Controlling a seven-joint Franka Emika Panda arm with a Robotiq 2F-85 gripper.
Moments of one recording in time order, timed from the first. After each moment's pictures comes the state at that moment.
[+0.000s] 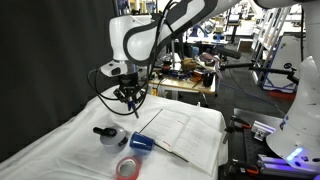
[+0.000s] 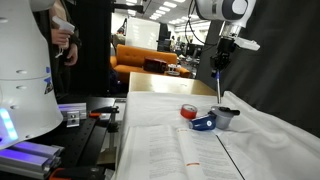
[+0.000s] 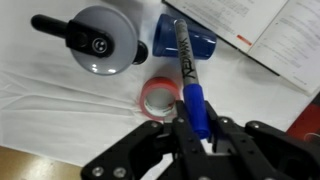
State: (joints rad) arm 0.09 0.48 0.20 -1.70 -0.03 2.19 -1.68
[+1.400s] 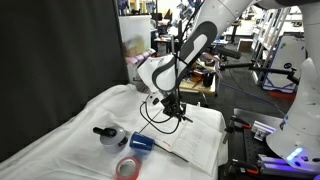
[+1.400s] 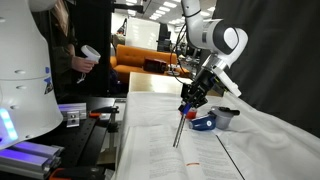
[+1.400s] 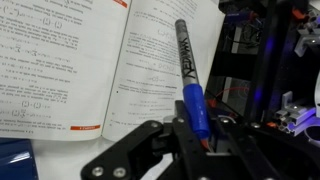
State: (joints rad) arm 0.04 0.50 0.10 -1.99 -0.15 1.96 -1.53
